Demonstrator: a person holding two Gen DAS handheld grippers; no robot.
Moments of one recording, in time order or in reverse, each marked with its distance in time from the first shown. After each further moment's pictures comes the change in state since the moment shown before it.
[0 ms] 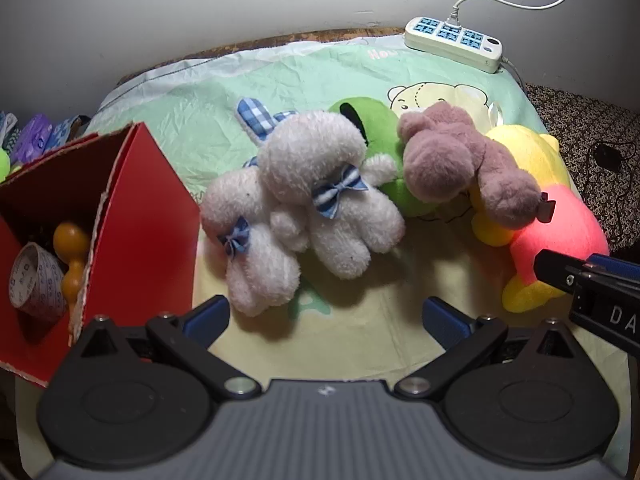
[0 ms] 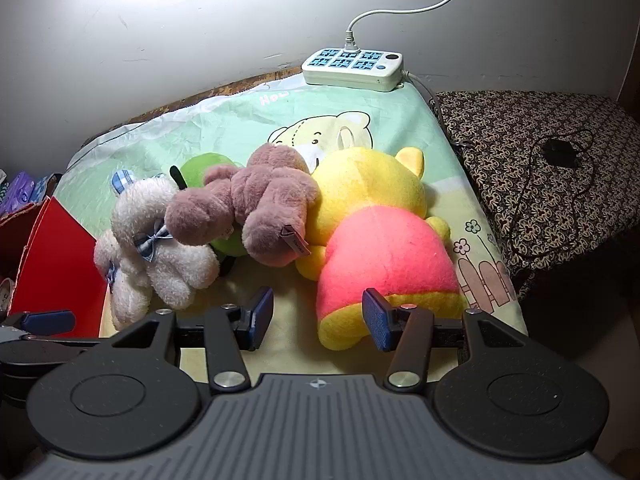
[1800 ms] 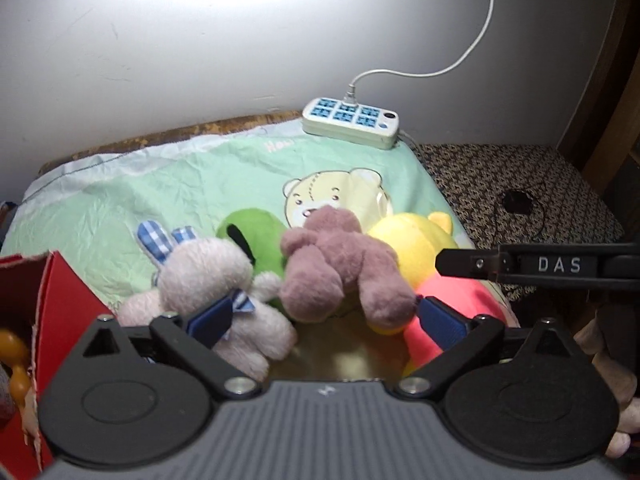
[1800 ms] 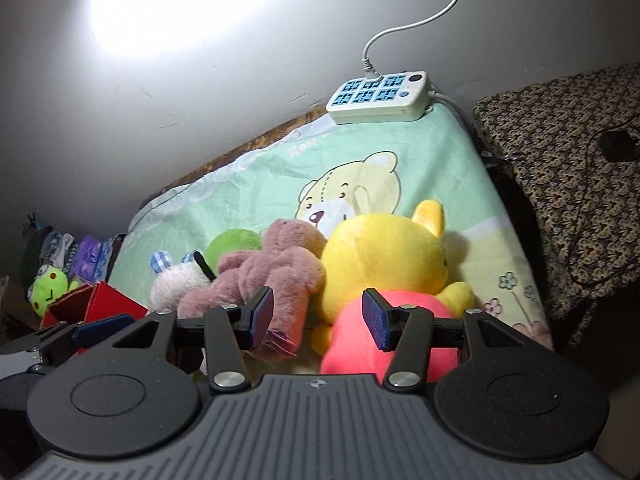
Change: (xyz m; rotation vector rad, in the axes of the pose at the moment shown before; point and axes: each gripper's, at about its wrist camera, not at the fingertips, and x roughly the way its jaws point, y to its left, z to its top) left arm -0.025 -0.027 0.045 0.091 -0.216 -0.226; right arm 0.023 -0.063 0.053 0.135 -0.032 0.322
